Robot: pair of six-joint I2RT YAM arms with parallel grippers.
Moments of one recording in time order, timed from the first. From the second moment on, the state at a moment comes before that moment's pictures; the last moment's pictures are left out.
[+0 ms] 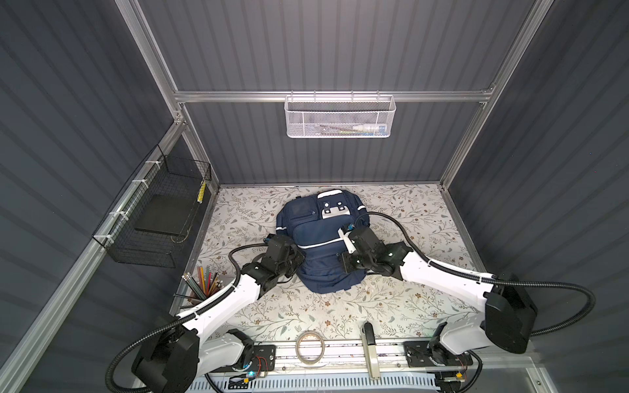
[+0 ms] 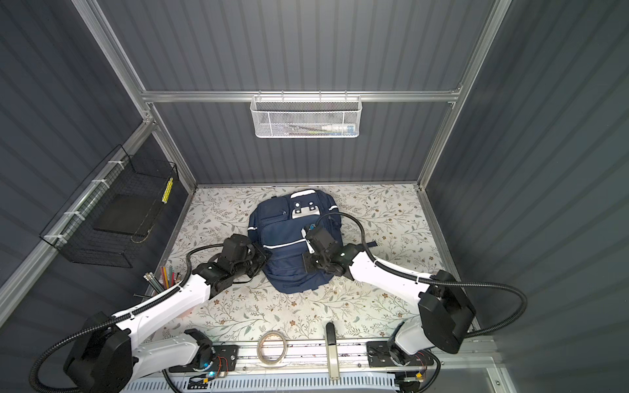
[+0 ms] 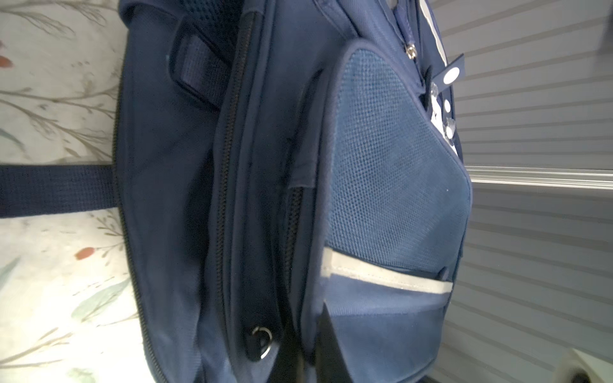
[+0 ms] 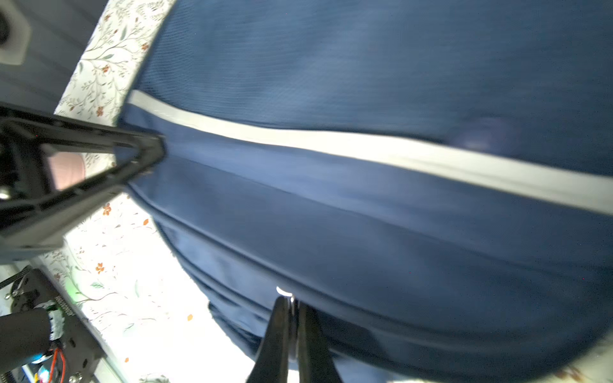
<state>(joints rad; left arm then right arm) -0.56 1.17 0.66 -0.16 0.05 -1.25 0.80 1.44 0.99 -0.39 -0.02 0.42</state>
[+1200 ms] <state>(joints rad) -0.38 1.07 0.72 -0.20 0.10 -1.19 0.98 1.75 1.29 -0.39 -0.11 0.45</state>
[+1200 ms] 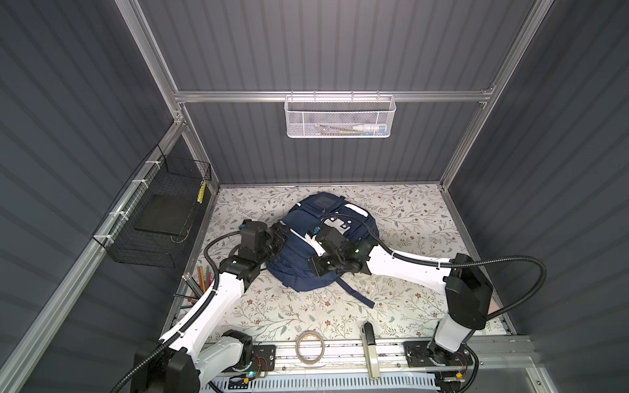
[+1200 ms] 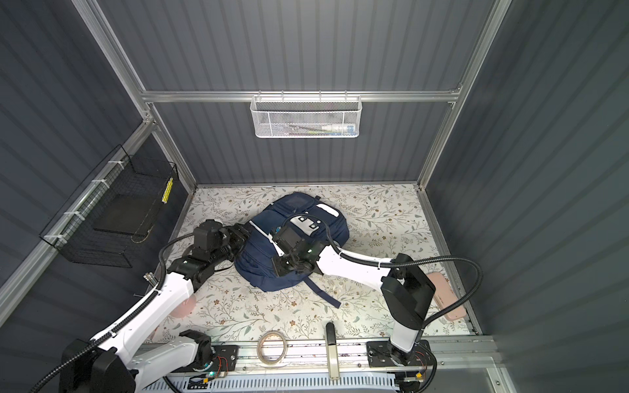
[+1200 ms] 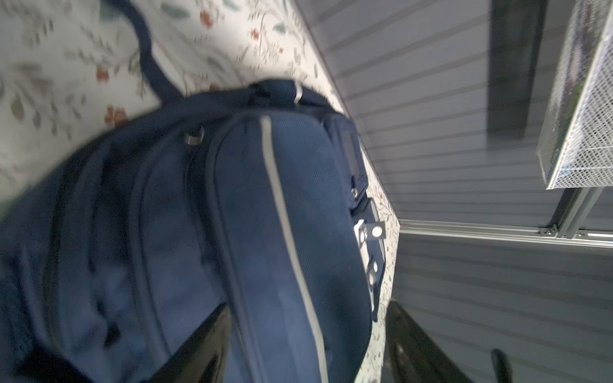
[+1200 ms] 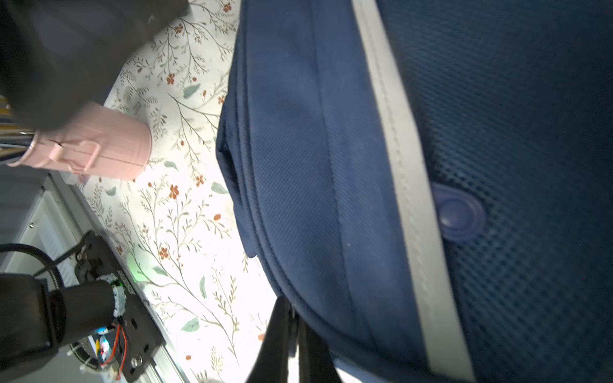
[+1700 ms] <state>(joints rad) -0.53 1.27 0.68 -0.09 0.08 -1.38 1.00 1.75 1.28 -0.41 -0.04 0.47</state>
